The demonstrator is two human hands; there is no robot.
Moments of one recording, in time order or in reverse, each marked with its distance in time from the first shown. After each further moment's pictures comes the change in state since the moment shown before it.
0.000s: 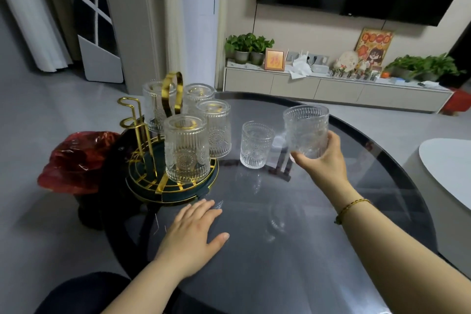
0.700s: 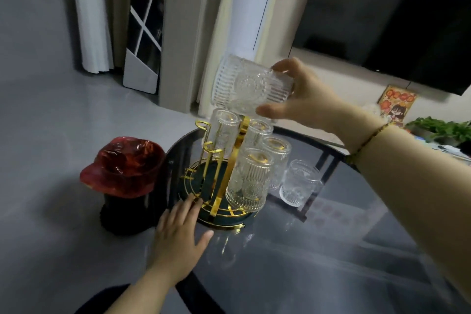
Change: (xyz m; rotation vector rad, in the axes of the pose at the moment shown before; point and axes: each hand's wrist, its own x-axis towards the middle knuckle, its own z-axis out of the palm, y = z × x) left_hand -0.020 -0.096 -0.030 -0.084 0.315 -0.227; right_hand -0.003 -0.254 0.071 -0.286 -0.554 -0.571
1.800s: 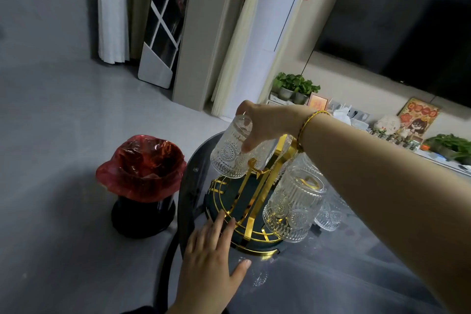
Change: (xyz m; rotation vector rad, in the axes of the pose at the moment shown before) left_hand 0.003 0.000 -0.014 0.115 0.043 0.080; right_hand 0.109 -0.006 0.109 -0.491 -0.604 0.069
